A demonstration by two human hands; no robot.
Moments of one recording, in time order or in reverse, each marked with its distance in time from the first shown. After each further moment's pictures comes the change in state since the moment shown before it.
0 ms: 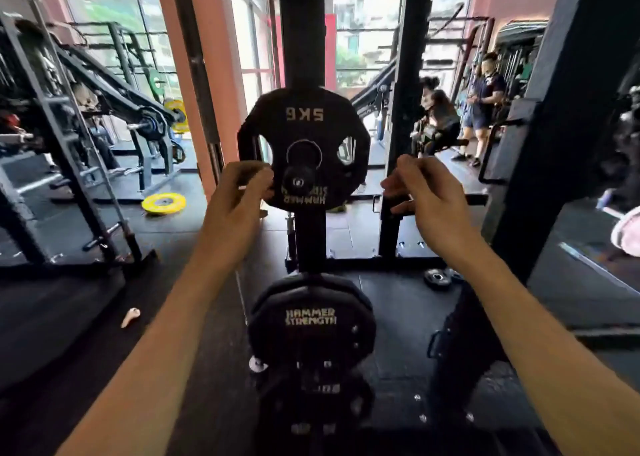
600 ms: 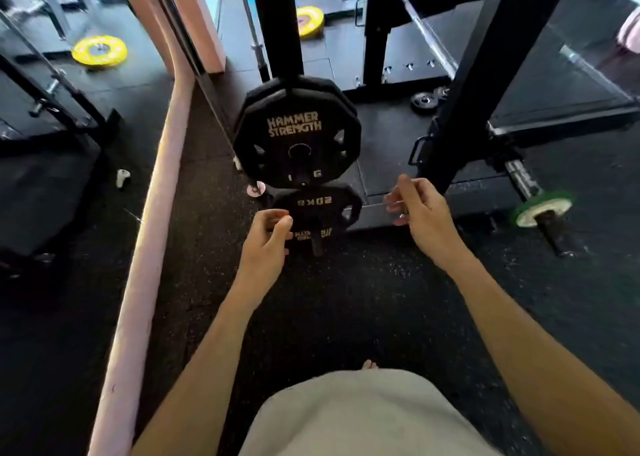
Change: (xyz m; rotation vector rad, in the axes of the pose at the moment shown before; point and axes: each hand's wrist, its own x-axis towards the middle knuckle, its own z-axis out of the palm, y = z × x) left_hand -0.287 -0.148 -0.021 0.181 -0.247 -0.673; right_hand -0.285 0.140 -0.017 -0.106 -0.013 0.671
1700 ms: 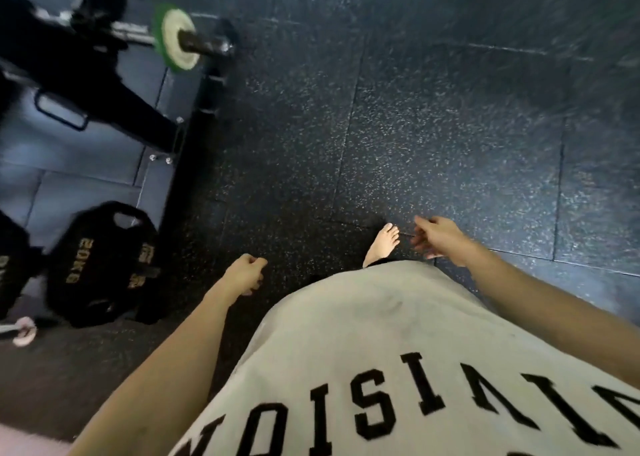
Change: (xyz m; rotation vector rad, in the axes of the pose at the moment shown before) left_hand -0.129 -0.169 0.202 1.234 -1.138 -0.167; right_hand -0.459 0.301 -0.102 0.441 0.833 1.168
